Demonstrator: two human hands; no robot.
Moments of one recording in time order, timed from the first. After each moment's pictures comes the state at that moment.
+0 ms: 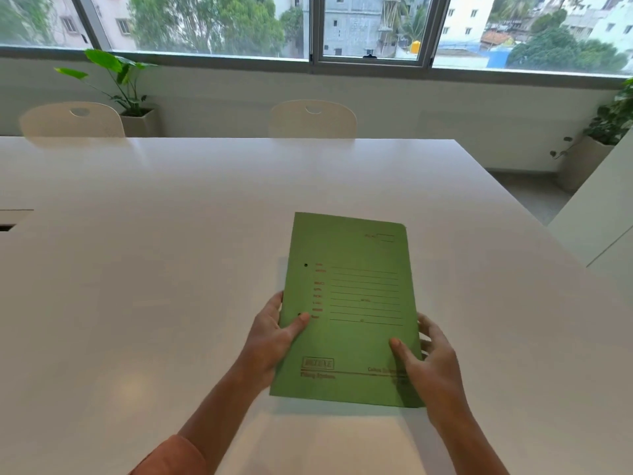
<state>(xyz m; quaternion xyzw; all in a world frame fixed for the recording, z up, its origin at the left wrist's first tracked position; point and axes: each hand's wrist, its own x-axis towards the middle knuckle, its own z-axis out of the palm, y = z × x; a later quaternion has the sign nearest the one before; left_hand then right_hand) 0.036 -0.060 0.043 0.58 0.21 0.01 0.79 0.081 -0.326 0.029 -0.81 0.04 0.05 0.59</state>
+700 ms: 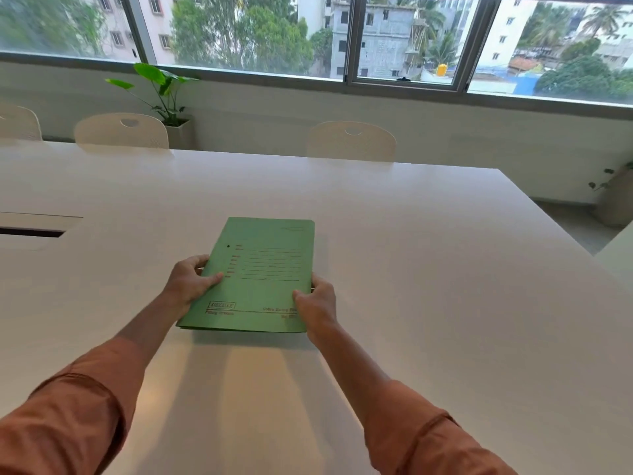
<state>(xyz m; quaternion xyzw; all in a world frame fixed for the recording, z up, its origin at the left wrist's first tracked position) 0.088 0.234 0.055 0.74 0.34 0.15 0.56 0.162 -0.012 0.043 -0.77 -0.06 0.15 0.62</state>
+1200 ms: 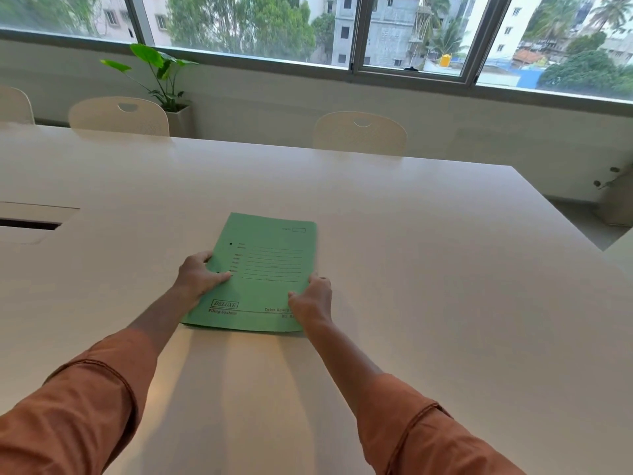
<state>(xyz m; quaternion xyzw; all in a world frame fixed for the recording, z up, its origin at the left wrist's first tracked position) 0.115 0.274 0.027 0.77 0.35 0.09 0.52 0.182 0.036 0.023 -0.87 -0.07 0.13 0.47</state>
